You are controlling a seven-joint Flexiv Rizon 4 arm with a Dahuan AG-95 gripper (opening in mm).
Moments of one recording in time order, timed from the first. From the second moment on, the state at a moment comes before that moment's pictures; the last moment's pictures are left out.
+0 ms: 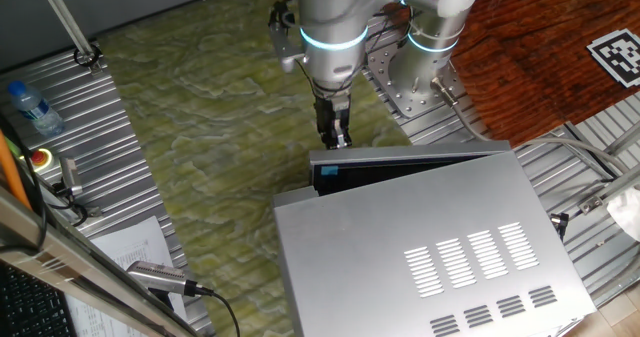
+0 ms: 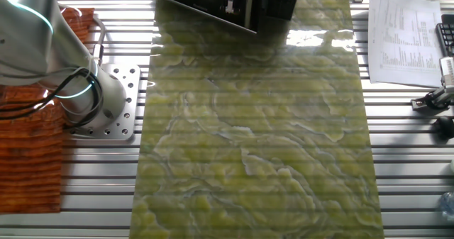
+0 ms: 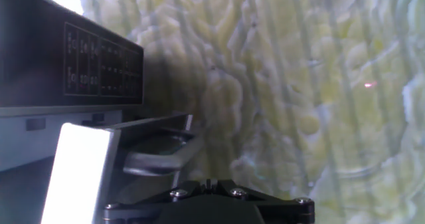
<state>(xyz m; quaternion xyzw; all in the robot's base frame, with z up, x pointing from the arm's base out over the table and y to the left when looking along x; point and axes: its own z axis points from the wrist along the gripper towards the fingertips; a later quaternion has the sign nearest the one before) 0.378 0.174 0.164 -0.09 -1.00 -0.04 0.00</state>
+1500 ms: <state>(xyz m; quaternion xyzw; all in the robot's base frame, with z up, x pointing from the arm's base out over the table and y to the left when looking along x) 0.370 0.205 0.190 -0.01 -1.00 0.03 0.04</state>
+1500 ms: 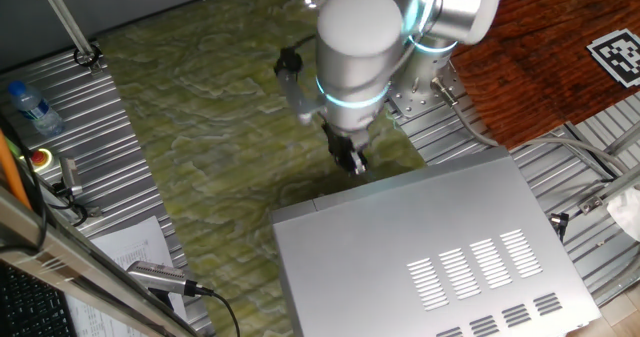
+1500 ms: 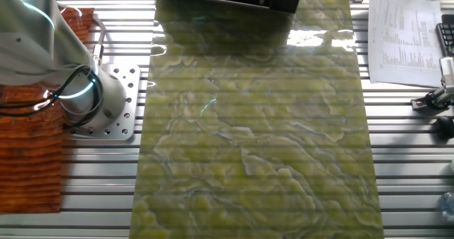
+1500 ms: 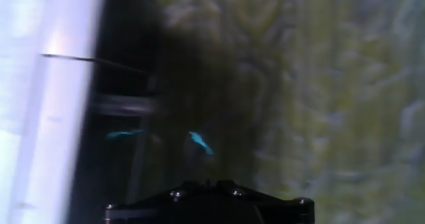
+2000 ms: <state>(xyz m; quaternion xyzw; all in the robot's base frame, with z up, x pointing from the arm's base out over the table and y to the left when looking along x) 0.351 0.173 0.204 0.06 -0.99 0.07 0.04</state>
